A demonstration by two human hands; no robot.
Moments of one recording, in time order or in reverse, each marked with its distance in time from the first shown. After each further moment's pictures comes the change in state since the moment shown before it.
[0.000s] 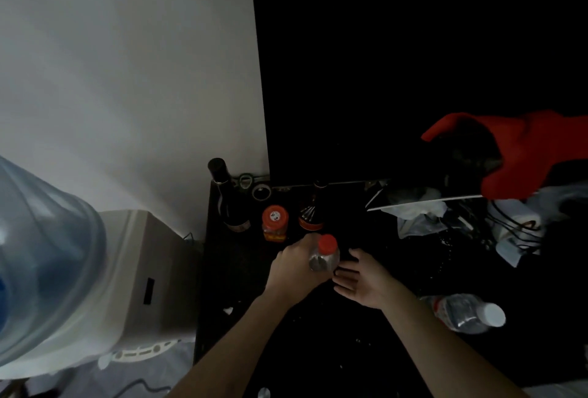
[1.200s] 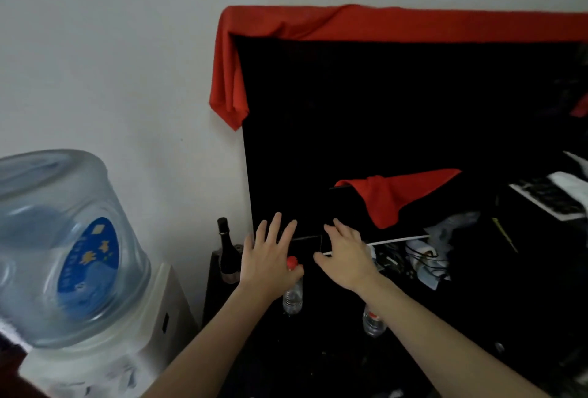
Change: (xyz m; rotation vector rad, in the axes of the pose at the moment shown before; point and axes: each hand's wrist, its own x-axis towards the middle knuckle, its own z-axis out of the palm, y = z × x) left_hand -0.193 0.177 -0.072 0.821 0.362 0.241; right_hand -0.304 0.047 -0.026 -1.371 0.507 -1.257
